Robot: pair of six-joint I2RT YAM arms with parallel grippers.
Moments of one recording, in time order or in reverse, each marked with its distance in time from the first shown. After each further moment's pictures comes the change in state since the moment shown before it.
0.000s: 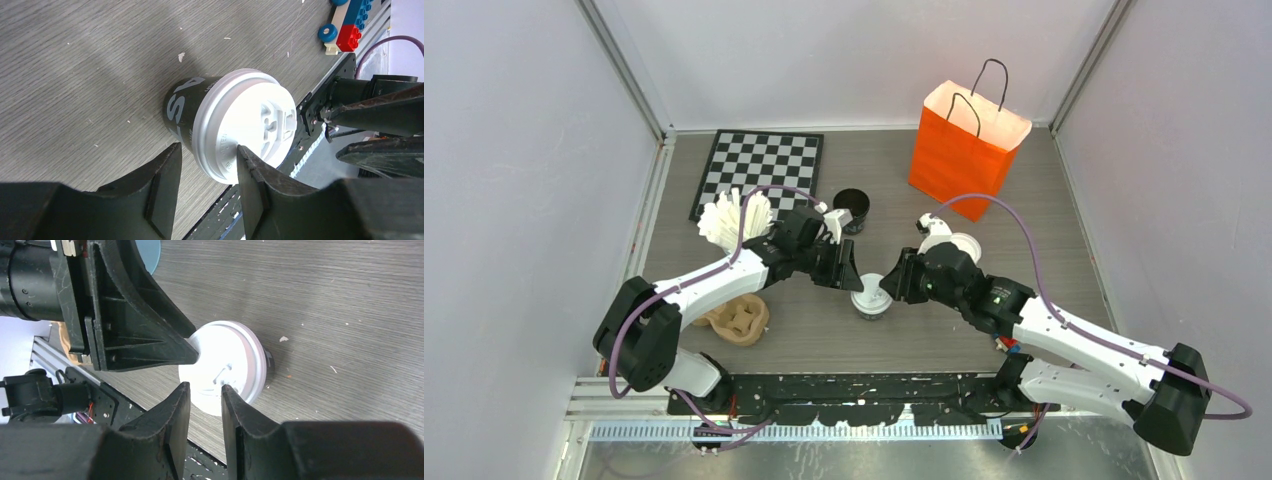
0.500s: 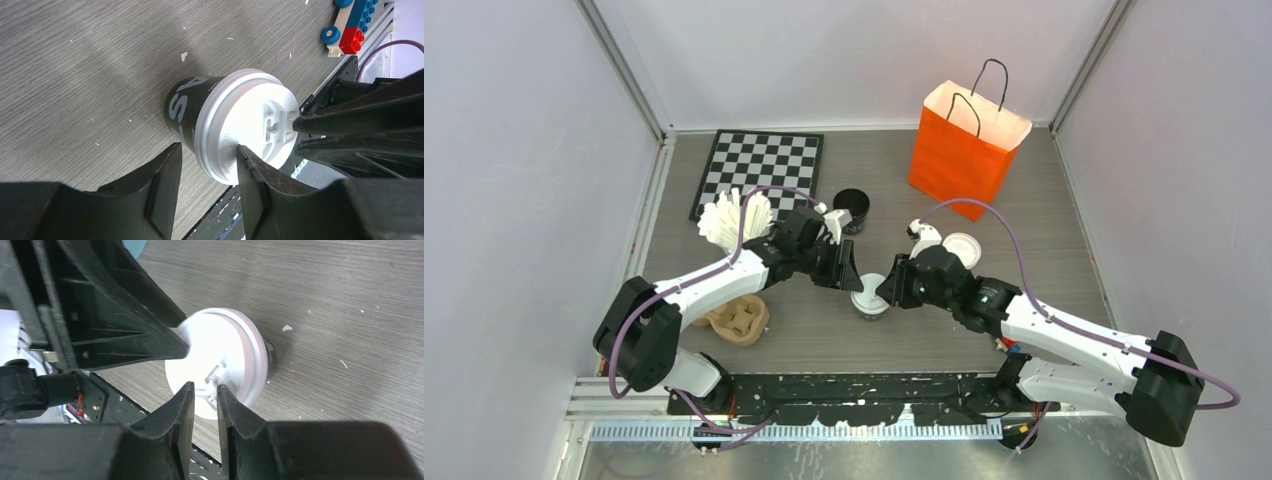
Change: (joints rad) left arm -0.008 0.000 -0.003 0.000 -0.014 -0.011; right arm 0.000 0.067 -0.035 0.066 -0.062 0.002
